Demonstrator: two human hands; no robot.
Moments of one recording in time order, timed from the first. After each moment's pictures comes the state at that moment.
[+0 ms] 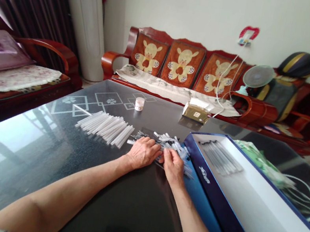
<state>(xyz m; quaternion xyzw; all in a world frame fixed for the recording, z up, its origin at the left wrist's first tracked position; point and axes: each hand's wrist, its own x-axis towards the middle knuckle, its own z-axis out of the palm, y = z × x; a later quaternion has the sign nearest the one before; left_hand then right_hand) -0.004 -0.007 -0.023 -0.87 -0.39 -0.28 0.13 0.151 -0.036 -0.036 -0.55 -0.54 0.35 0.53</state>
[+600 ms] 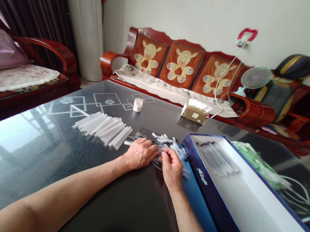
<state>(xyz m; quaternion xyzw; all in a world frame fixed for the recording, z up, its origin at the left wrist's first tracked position) -0.007 -0.004 -0.026 -0.86 -0.40 -0.28 0.13 0.151 -0.034 -0.043 -0.52 -0.56 0.30 0.58</state>
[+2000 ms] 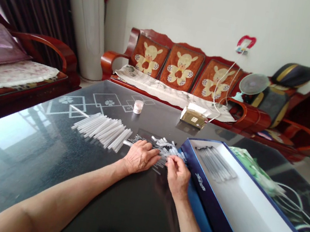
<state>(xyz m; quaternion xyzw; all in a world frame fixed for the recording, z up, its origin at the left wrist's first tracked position) -0.008 -0.004 -0.024 -0.86 -0.38 -0.32 0.11 0.174 -0.042 -0.032 -0.53 -0.65 0.09 0.54</state>
